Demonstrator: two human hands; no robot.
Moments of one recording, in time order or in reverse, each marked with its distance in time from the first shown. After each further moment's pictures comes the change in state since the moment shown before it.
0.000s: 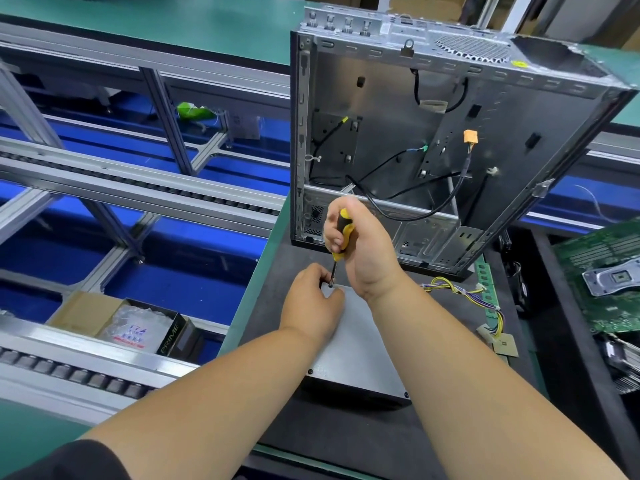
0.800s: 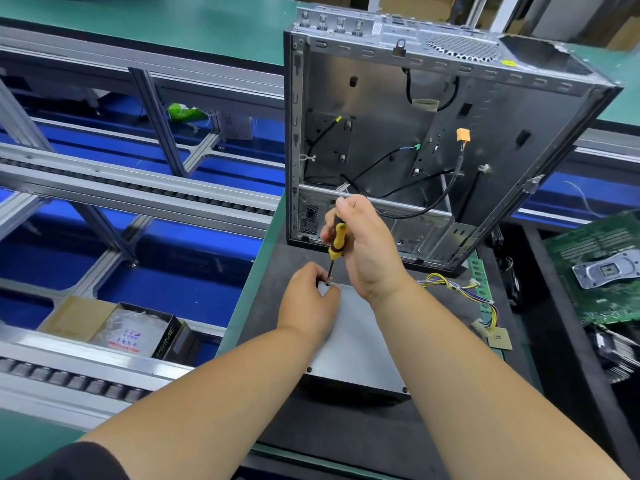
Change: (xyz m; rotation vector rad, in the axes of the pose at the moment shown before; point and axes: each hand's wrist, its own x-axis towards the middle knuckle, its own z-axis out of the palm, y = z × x) left_hand 0.000 -0.003 -0.001 -0.011 0.007 0.002; right_hand -0.006 -0.001 -0.003 -0.079 0.085 -0.021
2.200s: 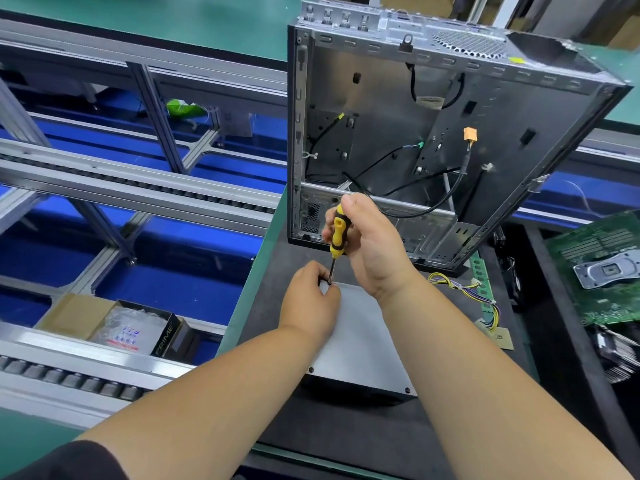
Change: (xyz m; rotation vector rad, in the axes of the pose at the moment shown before) left_hand -0.001 0.001 -0.002 -0.007 -0.012 -0.013; right_hand 0.002 -0.001 -0.004 0.045 -0.049 0.043
